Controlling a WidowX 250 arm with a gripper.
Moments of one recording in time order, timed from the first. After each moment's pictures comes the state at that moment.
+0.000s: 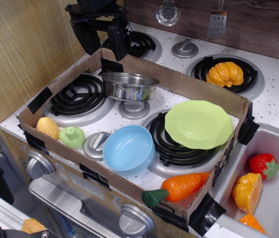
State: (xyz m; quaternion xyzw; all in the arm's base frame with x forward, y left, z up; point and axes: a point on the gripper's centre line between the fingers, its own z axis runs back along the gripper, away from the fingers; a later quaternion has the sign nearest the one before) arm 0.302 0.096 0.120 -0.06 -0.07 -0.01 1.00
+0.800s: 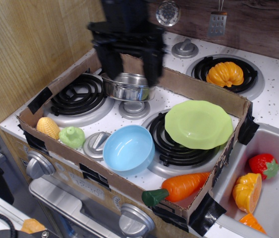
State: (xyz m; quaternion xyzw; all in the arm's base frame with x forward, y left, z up) arm 0.256 0.015 0.134 -0.06 -0.04 0.03 1.00
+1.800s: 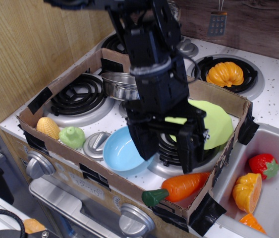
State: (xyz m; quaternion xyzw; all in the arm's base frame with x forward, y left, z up) arm 0.204 -0.061 0.081 -0.16 0.03 -0.03 0.99
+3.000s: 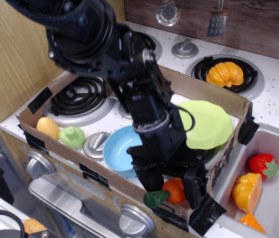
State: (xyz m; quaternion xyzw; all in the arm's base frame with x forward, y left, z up) arm 0.201 -0.070 0.021 -0.18 0.01 0.02 0.98
